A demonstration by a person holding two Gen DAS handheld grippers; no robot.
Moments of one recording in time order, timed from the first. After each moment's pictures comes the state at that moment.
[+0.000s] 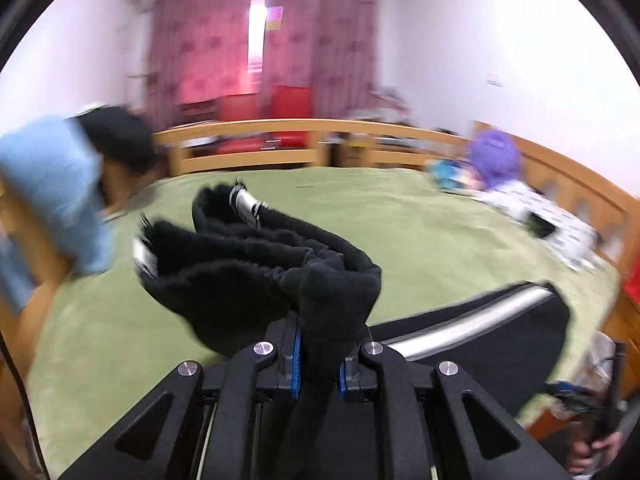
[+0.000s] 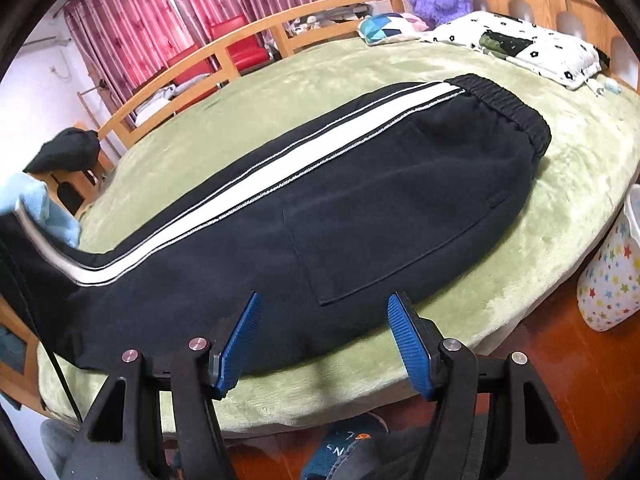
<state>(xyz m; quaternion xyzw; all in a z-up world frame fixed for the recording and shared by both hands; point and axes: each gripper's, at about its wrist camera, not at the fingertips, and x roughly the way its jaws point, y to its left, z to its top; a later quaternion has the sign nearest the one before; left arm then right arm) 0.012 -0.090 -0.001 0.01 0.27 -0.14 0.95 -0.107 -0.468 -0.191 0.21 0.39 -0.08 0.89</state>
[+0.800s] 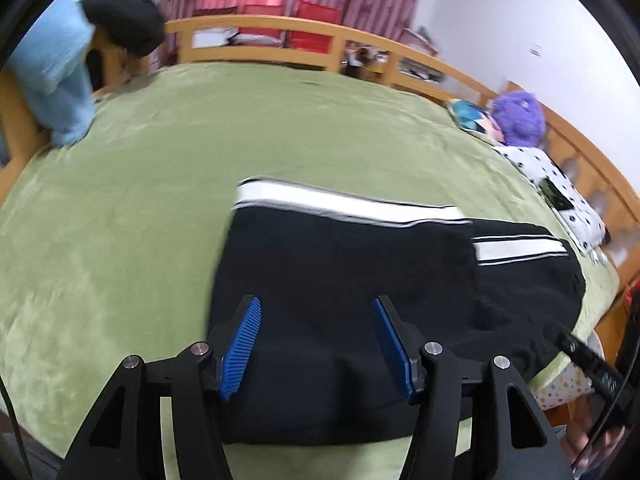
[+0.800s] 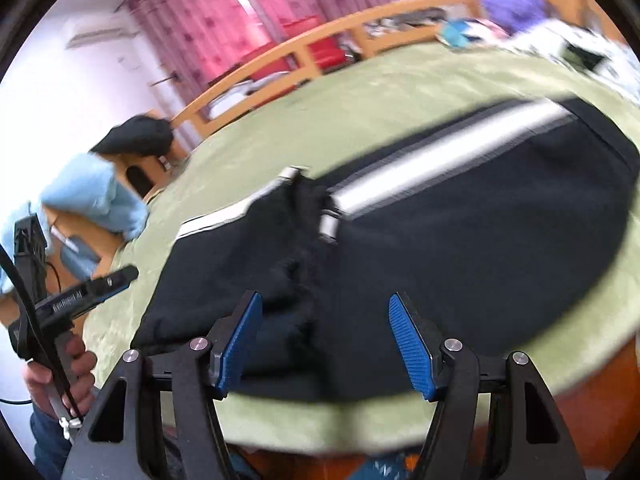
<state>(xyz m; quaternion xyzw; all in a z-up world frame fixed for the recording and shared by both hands) 0.012 -0.074 -0.139 -0.08 0.41 -0.08 0.90 -0.060 -0.417 -0.187 0.19 0.36 0.07 0.91</state>
